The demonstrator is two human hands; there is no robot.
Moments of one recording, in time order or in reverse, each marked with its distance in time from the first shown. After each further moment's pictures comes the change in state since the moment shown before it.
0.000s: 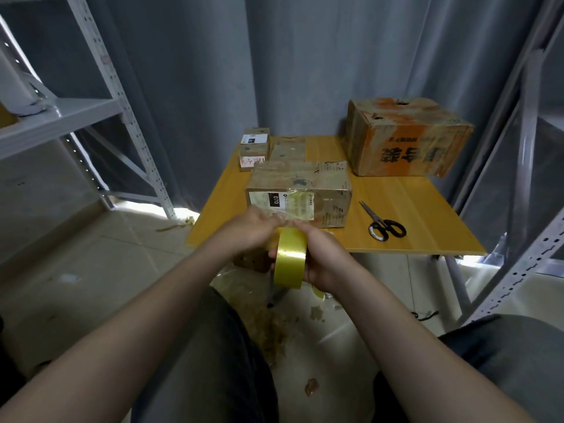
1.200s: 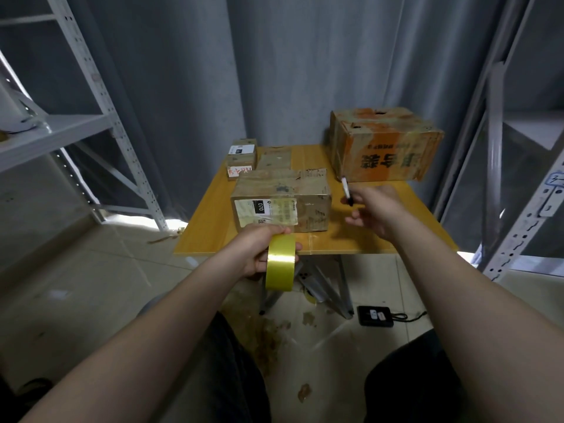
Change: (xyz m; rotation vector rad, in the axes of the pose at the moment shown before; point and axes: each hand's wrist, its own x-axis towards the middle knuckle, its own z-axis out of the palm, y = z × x) left_hand -0.011 0.024 0.038 -0.808 -0.234 -0.209; right_hand -0.008 -0.098 -0.110 -0.235 0.370 -0.341
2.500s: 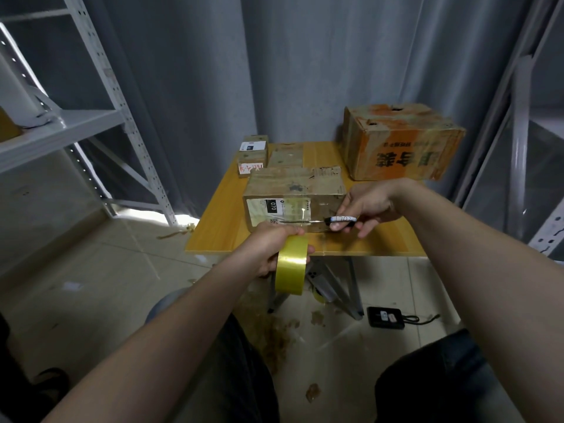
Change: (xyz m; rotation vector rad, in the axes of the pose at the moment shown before) left_hand 0.004 0.001 0.003 -0.021 0.034 0.038; right_hand 0.032 -0.036 0.023 -0.774 -0.687 0.287
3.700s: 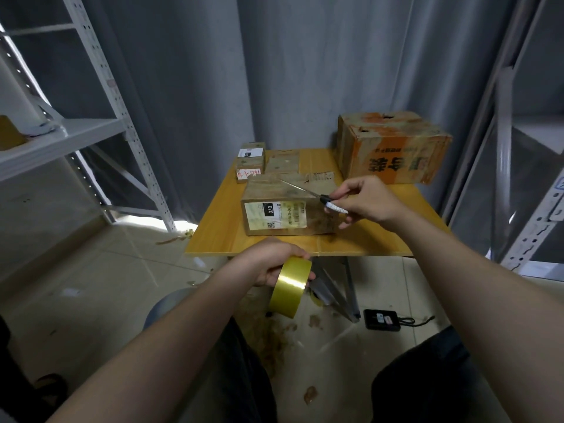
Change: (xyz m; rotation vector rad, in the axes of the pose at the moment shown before) left_hand -0.003 -0.014 0.001 0.230 -0.162 -0.183; right_hand -0.018 0.024 0.025 0.197 0.505 -0.573
